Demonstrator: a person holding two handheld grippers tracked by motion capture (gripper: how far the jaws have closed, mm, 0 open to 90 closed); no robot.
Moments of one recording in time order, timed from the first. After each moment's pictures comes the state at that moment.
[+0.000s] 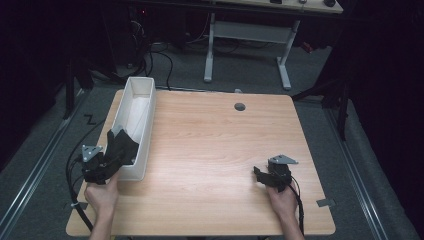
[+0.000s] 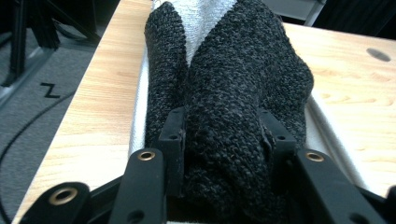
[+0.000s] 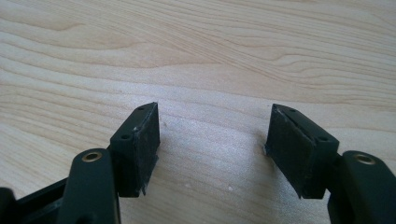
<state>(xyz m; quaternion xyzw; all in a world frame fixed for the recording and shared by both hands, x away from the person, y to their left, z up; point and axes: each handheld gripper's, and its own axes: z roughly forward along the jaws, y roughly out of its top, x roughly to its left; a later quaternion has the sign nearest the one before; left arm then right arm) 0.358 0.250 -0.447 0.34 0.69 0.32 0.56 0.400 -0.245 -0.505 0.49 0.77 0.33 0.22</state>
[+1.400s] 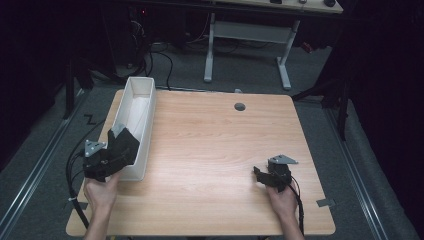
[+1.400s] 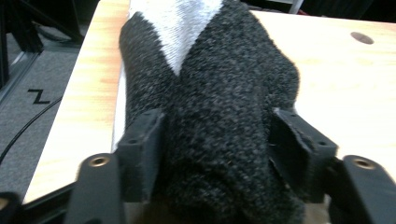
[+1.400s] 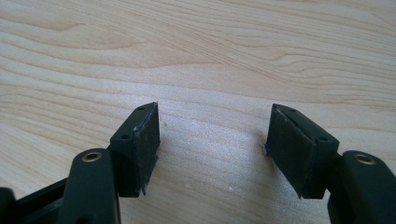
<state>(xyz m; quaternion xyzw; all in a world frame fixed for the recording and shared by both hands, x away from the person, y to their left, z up) 0.359 0.247 -0.432 0.37 0.67 0.30 0.57 0.400 -0.244 -0.505 0.49 0.77 0.33 0.22</state>
